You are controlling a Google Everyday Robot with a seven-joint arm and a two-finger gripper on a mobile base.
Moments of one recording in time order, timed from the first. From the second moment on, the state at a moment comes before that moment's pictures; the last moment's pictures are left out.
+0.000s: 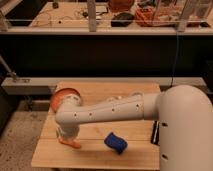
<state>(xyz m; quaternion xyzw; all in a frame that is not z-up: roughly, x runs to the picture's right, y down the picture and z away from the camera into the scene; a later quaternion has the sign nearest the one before) -0.197 0.245 0.736 -0.11 -0.36 -0.75 0.54</state>
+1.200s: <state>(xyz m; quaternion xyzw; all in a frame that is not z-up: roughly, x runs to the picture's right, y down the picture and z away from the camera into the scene) -0.245 0.253 0.758 -0.05 -0.36 -0.84 0.41</state>
